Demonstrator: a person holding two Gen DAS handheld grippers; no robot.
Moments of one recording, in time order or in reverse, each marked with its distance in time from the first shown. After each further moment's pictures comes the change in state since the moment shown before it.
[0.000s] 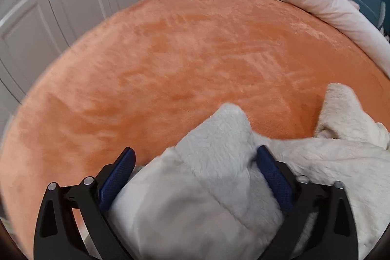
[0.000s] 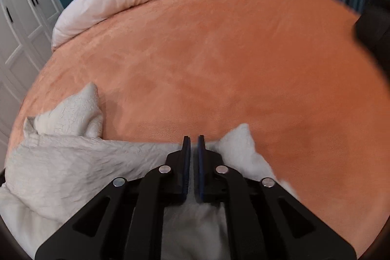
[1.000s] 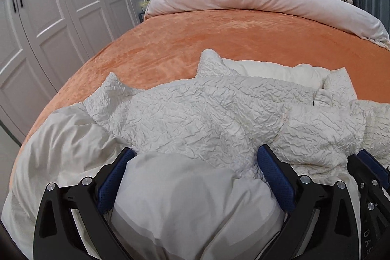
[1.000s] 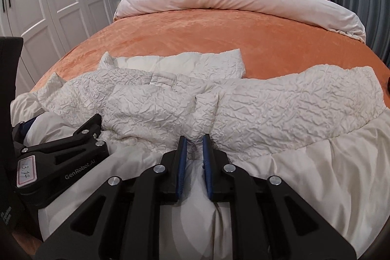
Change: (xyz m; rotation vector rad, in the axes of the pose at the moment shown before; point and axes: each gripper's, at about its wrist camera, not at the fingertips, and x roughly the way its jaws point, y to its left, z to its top) left arm -0.056 -0.121 -0.085 0.242 -0.183 -0.014; right arm -0.011 0.128 -0.083 -0.311 -0.068 0.147
